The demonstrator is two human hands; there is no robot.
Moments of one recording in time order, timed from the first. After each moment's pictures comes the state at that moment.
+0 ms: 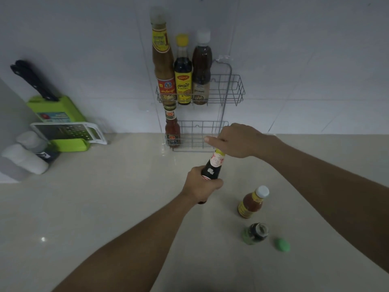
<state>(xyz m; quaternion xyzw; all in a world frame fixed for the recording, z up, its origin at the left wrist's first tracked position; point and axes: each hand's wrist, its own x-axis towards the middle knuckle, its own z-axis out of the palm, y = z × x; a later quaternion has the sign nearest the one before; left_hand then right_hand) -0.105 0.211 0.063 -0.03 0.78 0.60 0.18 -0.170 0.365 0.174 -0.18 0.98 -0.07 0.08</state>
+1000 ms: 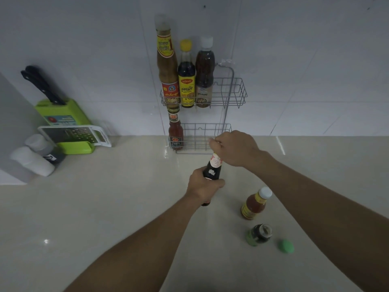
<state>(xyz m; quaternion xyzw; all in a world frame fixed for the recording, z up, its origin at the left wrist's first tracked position) -0.103 0.213 0.065 -0.07 0.78 0.60 0.18 -0.155 0.344 0.158 -0.12 0.99 -0.10 -0.01</state>
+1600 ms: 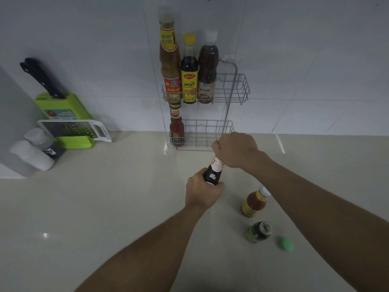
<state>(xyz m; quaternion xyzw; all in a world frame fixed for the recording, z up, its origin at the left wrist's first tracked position) -0.084 0.215 0.043 -0.07 0.85 0.52 0.05 -0.153 0.336 0.152 -0.15 0.98 0.08 0.03</state>
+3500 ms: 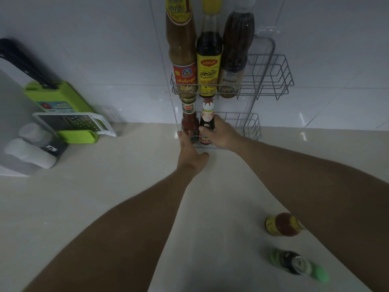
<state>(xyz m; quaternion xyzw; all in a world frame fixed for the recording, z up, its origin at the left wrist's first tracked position) -0.230 0.154 0.021 -0.09 0.85 0.51 0.10 -0.299 0.284 0.043 -0.02 0.89 -0.43 0.13</state>
